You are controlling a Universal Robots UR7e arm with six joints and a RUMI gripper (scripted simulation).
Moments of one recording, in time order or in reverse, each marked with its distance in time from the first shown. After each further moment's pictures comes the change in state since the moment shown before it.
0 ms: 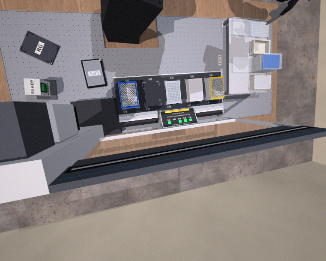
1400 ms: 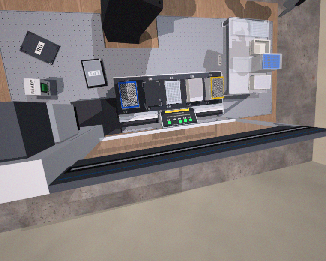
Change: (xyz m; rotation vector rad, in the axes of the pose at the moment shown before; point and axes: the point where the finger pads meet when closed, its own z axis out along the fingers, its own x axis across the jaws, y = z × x) arm 0.000 -0.001 -0.060 0.002 0.000 0.000
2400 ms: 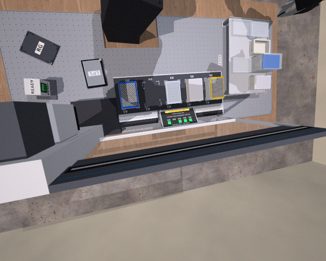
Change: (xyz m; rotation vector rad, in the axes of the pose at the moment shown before) arm 0.061 0.001 -0.005 -0.005 0.007 -0.323
